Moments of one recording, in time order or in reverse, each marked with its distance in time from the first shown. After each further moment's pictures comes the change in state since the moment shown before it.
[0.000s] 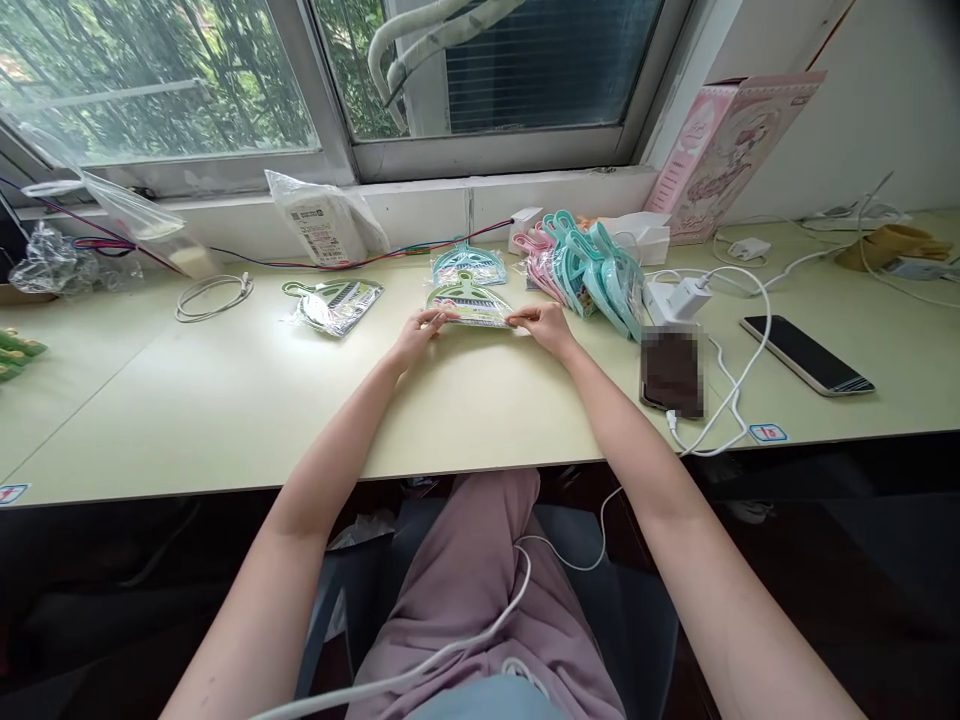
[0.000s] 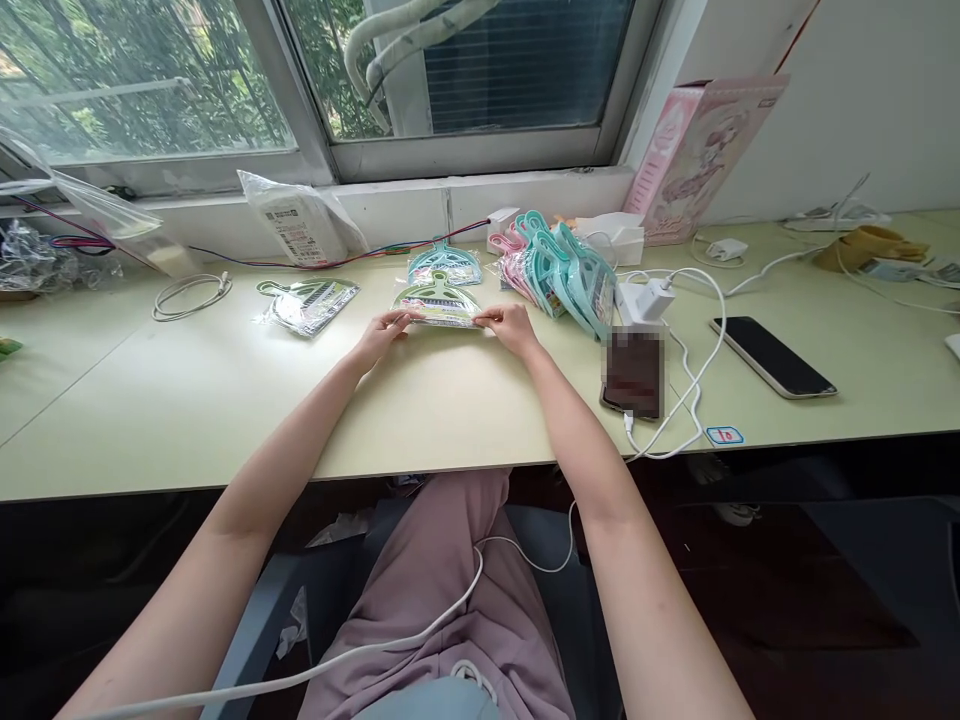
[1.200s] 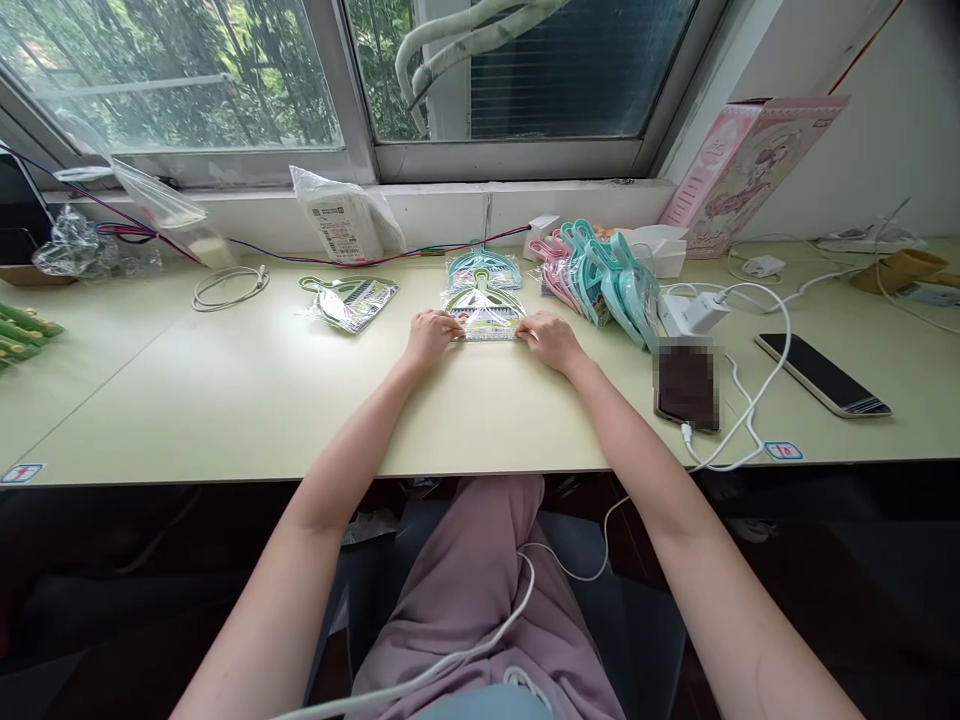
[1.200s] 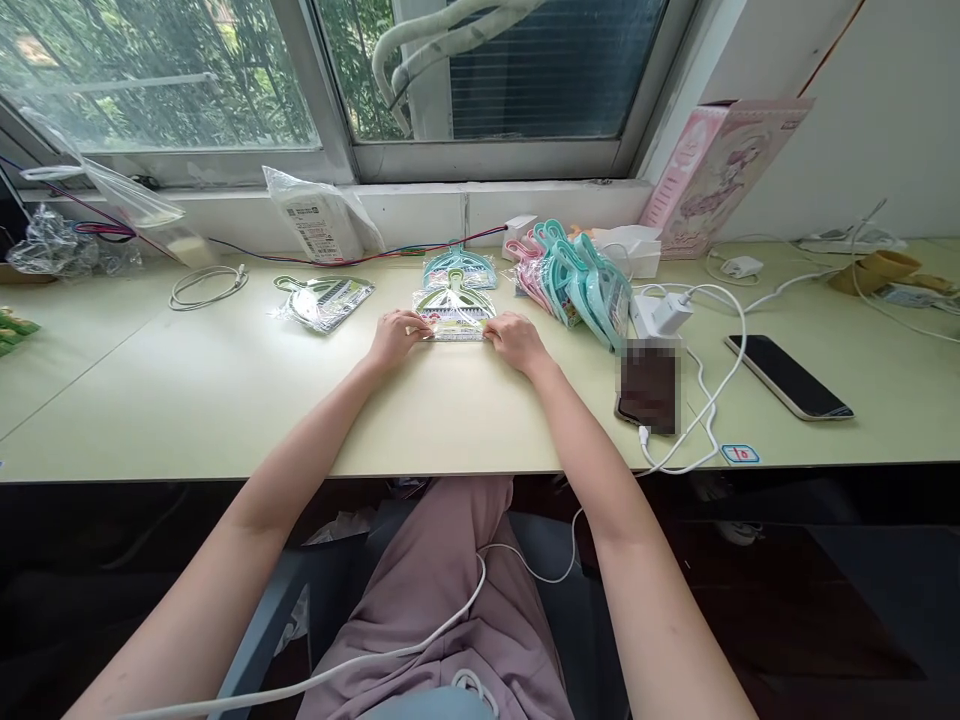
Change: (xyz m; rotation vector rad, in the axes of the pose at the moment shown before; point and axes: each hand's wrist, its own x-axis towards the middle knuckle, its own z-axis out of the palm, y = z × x) left_hand 0.008 -0.012 0.001 0.550 0.123 0.120; right_hand -0.010 -0.021 0.006 -0.643 -0.201 -0.192
